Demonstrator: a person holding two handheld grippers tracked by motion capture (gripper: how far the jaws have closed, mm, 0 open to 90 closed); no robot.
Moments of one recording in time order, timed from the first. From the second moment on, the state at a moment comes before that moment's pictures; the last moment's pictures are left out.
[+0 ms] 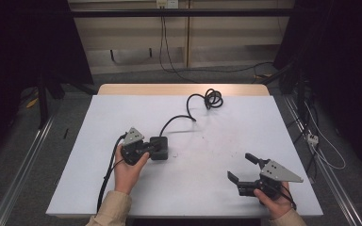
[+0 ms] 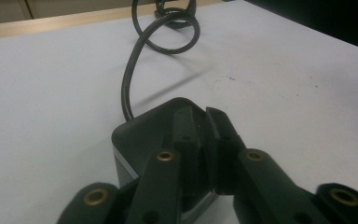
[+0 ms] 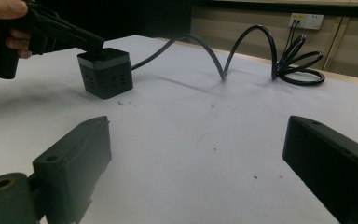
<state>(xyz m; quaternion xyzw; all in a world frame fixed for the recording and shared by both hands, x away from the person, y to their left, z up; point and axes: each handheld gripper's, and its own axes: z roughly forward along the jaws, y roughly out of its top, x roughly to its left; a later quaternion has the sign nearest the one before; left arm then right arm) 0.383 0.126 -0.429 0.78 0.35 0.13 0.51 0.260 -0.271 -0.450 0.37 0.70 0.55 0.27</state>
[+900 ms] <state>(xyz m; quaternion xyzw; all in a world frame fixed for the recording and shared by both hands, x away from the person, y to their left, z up) 0.376 0.138 -0.416 0.77 0.36 0.10 0.52 0.260 -0.270 -0.449 0.37 0.70 0.55 0.27</state>
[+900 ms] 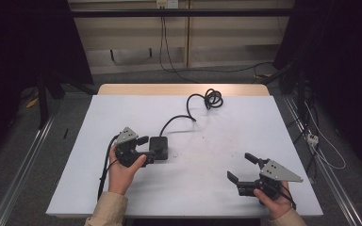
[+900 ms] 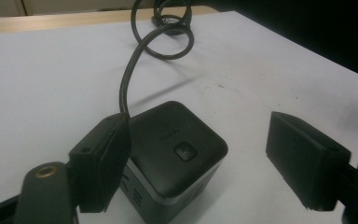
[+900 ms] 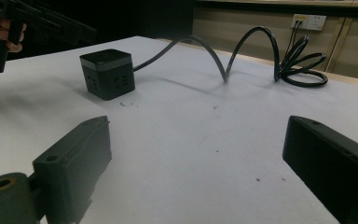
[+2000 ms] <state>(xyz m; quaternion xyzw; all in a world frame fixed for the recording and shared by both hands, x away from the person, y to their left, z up) 0.366 0.174 -0.419 0.77 0.35 0.10 0.53 0.260 -0.272 -0.448 0.36 0.70 0.56 0.27</state>
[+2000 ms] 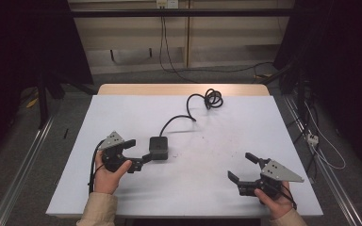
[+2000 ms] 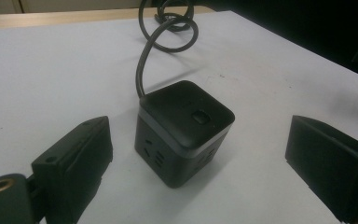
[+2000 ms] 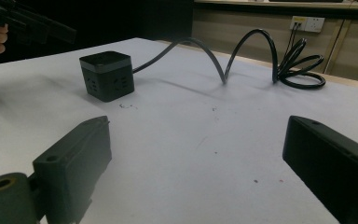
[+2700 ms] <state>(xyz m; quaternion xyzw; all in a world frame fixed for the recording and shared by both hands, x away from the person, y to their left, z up) 0.362 0.194 -0.422 0.77 0.35 0.11 0.52 0.259 -0.272 -0.447 0.36 0.70 0.56 0.27</state>
